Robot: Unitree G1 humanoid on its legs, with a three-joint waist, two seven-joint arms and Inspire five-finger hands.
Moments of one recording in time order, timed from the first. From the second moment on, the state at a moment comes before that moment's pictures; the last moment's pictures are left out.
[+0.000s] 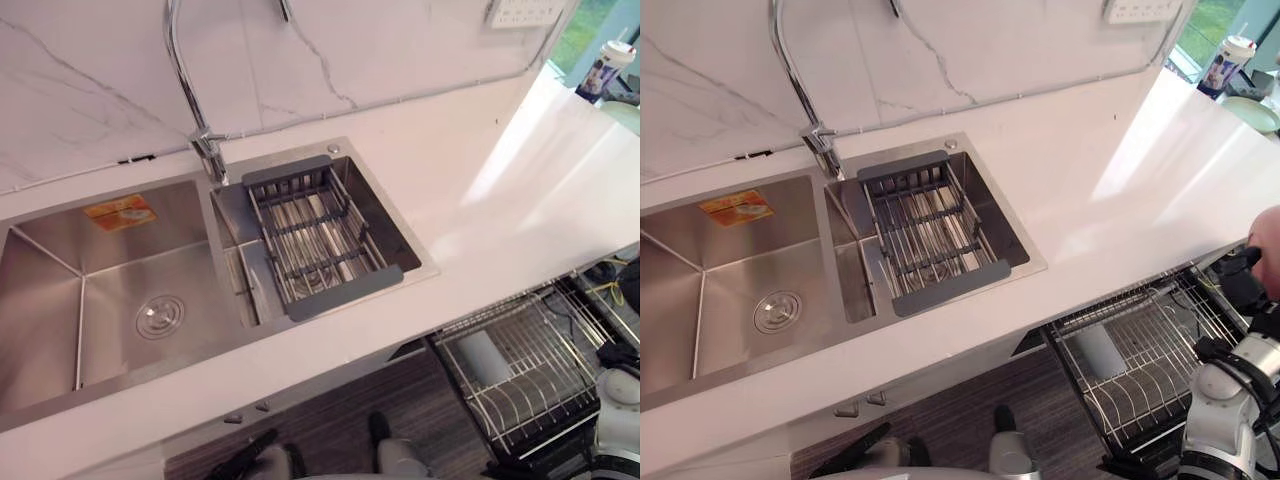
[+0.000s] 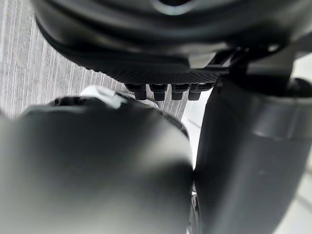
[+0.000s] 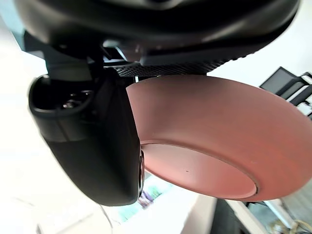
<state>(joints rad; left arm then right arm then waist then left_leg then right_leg) 0.23 0.15 0.25 0.87 -0.49 0.32 -0.15 0.06 -0.40 -0.58 0.20 -0.44 -0.11 -0.58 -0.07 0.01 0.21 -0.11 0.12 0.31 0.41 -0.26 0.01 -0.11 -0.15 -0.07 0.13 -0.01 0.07</state>
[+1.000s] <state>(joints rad) 0.21 0.15 0.26 0.90 -0.31 0.21 -0.20 0.12 -0.38 -0.43 0.37 -0.43 -0.04 -0.53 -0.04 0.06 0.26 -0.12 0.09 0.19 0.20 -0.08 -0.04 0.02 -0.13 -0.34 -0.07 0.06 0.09</state>
